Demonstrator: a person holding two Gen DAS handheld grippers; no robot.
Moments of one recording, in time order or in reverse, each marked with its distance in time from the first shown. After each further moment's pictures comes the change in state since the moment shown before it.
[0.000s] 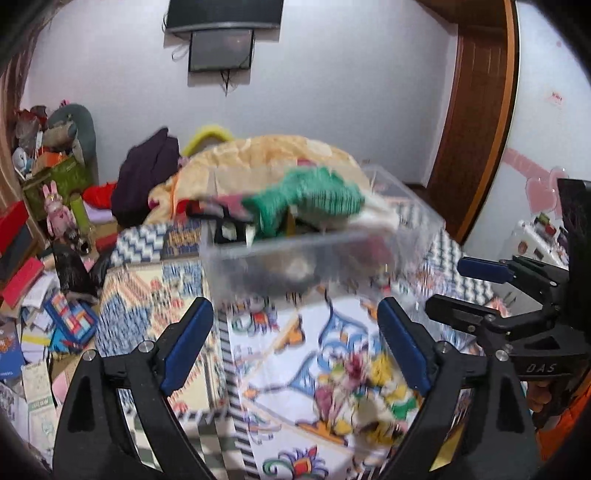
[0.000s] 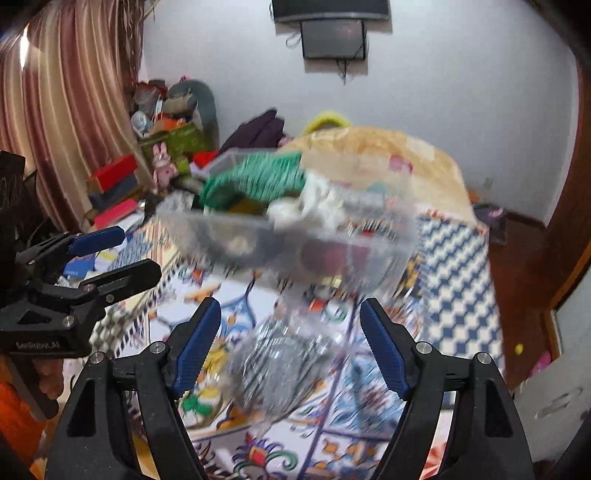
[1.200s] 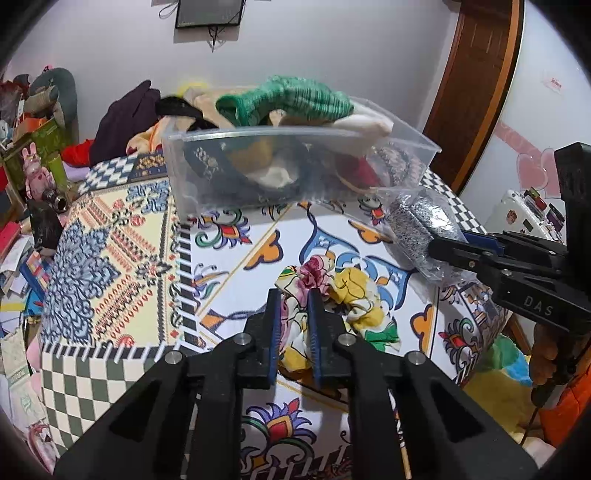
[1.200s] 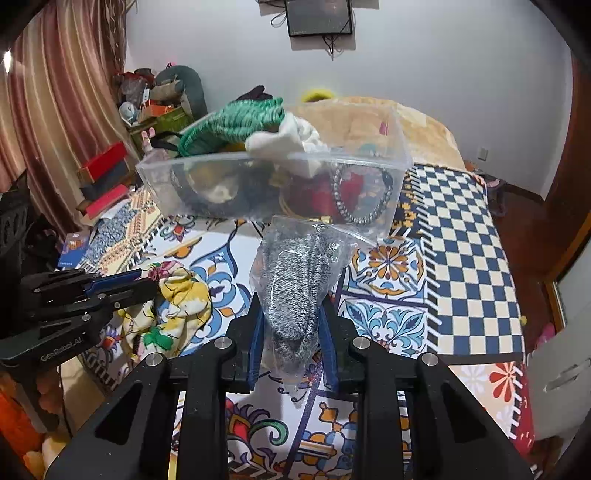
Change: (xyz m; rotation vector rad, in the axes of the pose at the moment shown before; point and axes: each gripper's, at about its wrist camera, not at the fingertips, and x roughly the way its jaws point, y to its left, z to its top) left arm 0.018 0.000 -0.045 -0.017 0.128 -0.074; right arm 0.001 -0.011 -0.032 0.048 0.039 -0.021
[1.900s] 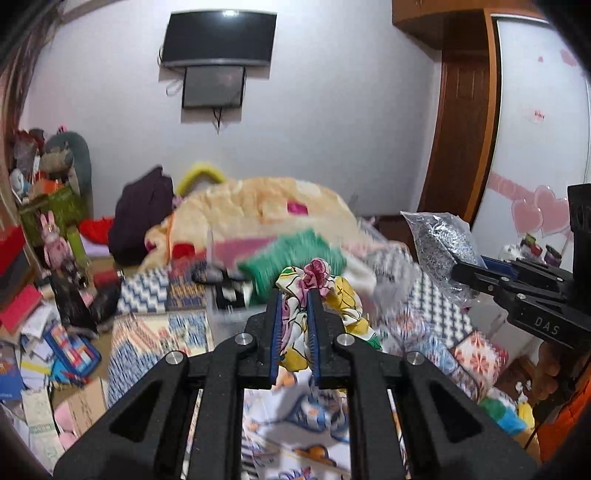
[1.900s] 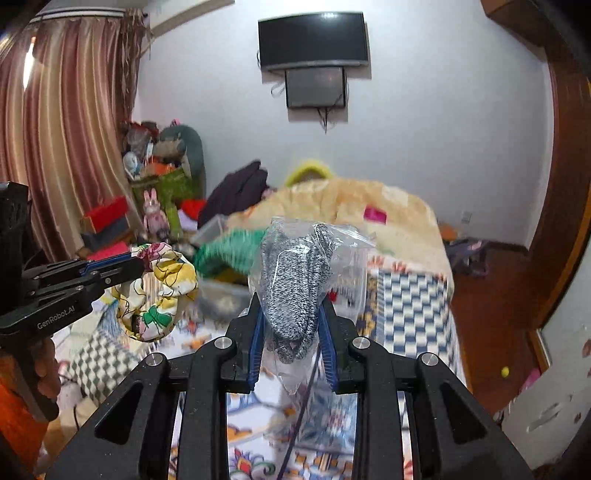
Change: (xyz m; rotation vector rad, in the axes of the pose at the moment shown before) left arm -0.078 -0.004 0.080 0.052 -0.305 0.043; right arm -0.070 0.005 0.056 -0.041 -0.273 -0.055
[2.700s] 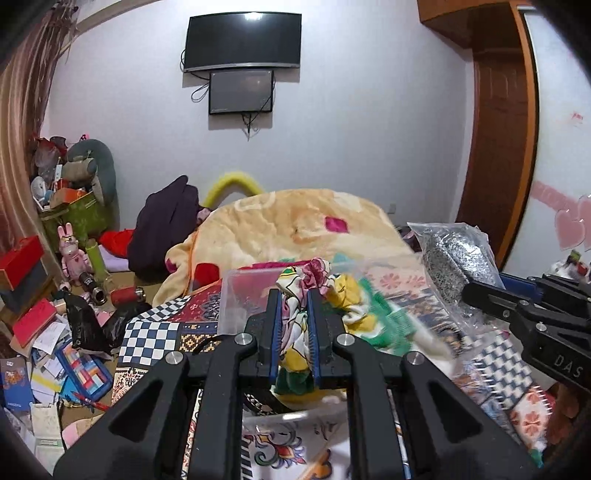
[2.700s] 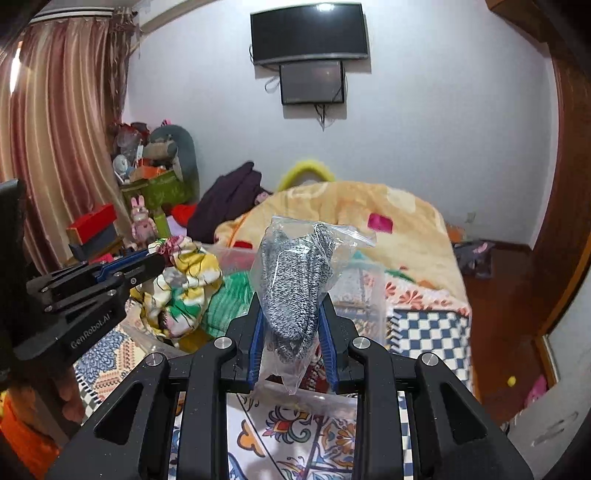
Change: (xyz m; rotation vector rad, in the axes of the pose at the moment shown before) left arm 0.094 0.010 0.027 -0.004 -0.004 0.159; right arm 0.082 0.003 0.030 0.022 0.047 0.002
